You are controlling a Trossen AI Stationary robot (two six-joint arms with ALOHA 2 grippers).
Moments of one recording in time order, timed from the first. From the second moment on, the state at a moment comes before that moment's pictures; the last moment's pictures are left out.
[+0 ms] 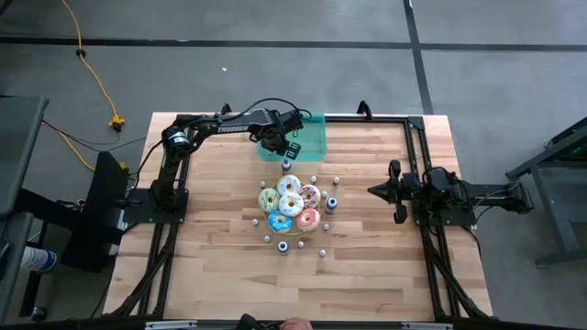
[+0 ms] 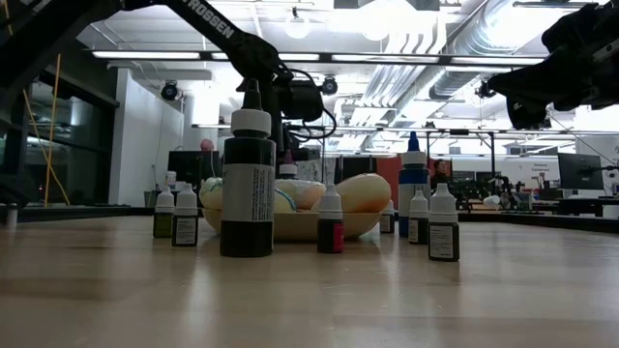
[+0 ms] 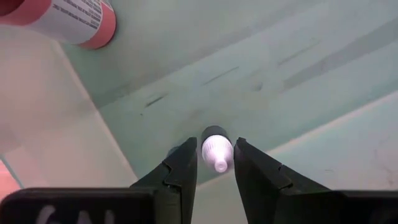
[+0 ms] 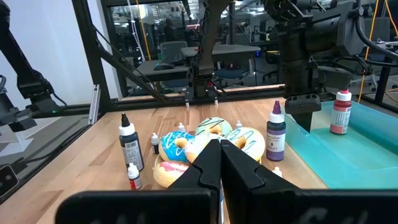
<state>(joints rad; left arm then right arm) 0.47 2.05 1.59 -0.86 -0.14 -0.63 -0.02 0.02 0.01 0.03 0.00 0.10</state>
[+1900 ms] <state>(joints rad) 0.38 2.05 2.02 -1.32 0.05 0.30 -0.02 0.02 0.01 0.03 0.00 0.10</state>
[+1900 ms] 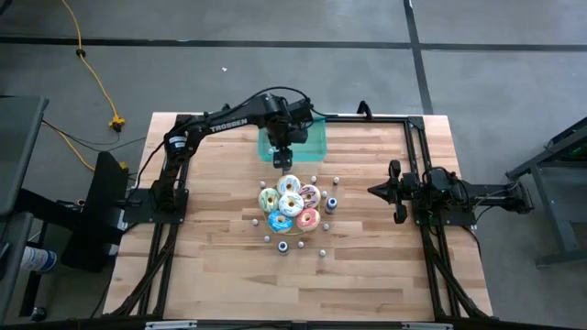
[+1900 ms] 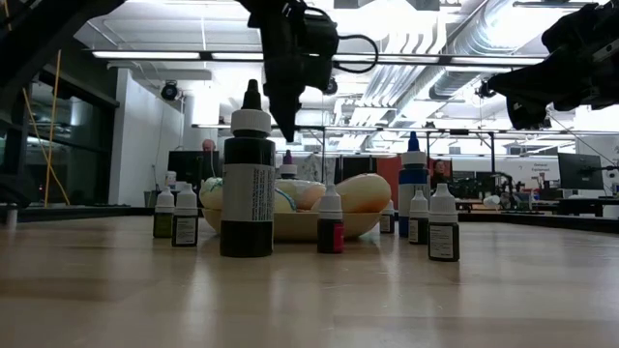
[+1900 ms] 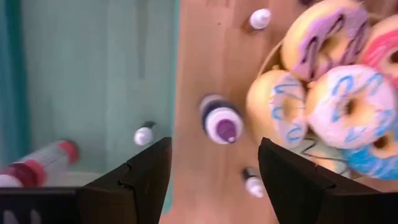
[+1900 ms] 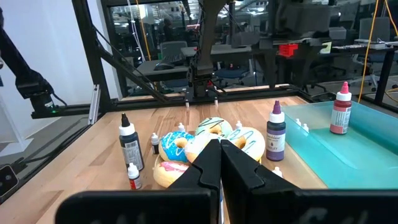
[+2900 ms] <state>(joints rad) 0.33 2.05 1.88 -1.20 0.06 0.45 -0.02 0.02 0.01 0.03 0.00 0.10</state>
